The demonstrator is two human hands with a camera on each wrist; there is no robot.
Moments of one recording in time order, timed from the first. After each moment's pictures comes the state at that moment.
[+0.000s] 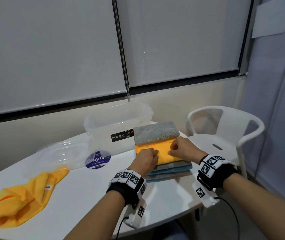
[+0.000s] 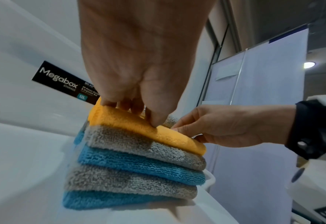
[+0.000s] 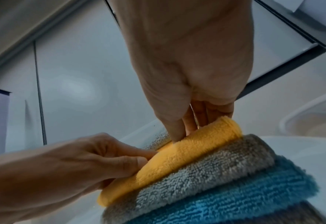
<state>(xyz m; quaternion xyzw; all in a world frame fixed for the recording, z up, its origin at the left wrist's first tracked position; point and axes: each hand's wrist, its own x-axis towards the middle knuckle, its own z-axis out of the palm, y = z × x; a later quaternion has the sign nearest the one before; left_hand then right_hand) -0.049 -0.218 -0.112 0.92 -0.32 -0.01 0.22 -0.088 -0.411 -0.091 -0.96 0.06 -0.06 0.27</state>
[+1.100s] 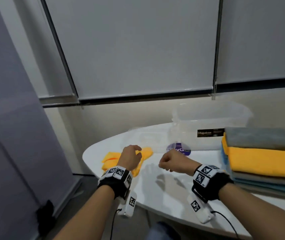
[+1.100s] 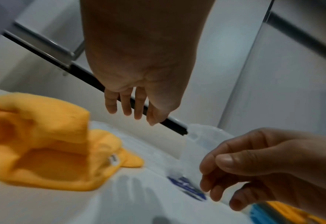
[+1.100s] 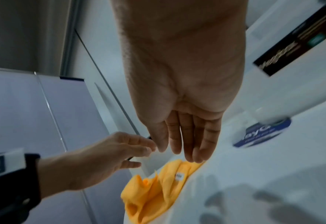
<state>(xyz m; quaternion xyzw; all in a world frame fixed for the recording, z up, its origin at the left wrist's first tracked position) -0.050 0.133 -0.102 0.95 0.03 0.11 0.28 -0.054 -0.089 -0.097 -0.89 -0.20 0.12 0.39</state>
